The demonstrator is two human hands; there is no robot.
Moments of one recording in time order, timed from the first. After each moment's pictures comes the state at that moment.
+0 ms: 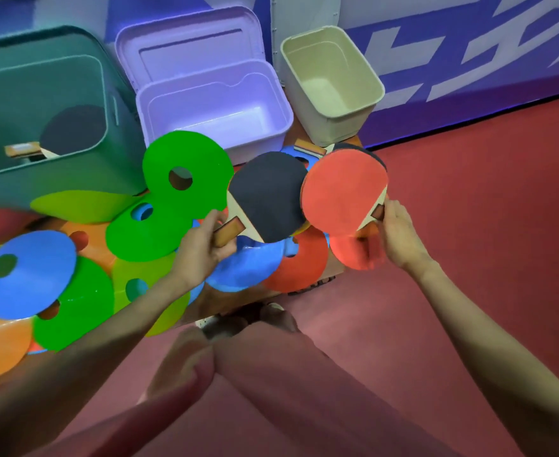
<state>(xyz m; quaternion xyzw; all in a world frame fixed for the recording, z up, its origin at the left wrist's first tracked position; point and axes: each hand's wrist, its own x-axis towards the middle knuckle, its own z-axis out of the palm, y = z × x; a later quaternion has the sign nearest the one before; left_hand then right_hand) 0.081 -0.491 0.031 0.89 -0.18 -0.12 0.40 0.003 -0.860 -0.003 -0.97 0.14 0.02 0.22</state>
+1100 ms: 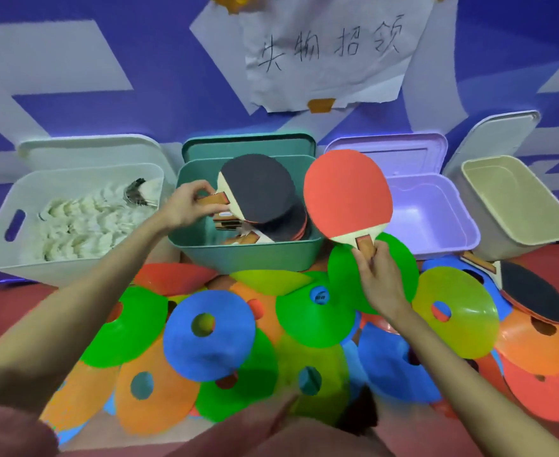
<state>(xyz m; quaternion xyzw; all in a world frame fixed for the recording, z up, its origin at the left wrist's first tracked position) 0.354 -0.142 0.113 0.92 -0.08 -0.07 0.39 0.200 -0.478 0.085 -0.91 0.12 -0.07 0.40</state>
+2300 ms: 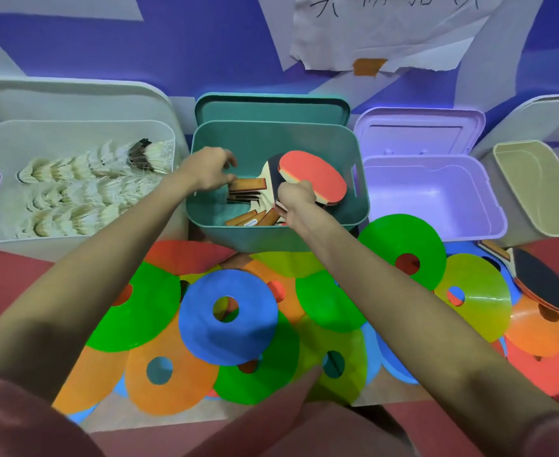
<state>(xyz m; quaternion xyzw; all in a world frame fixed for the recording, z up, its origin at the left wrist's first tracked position) 0.415 -0.118 0.078 0.96 -0.14 -0.15 0.16 0.334 -0.278 0.106 -0.68 0.37 0.12 0.62</state>
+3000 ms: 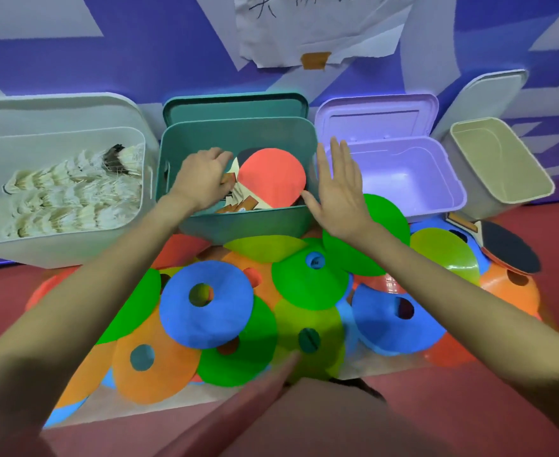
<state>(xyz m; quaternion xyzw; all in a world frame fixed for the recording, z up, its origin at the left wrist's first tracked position) 0.347 -0.175 0.101 0.97 -0.24 0.01 0.07 0.257 -0.423 0.116 -0.99 -0.04 -0.06 0.13</state>
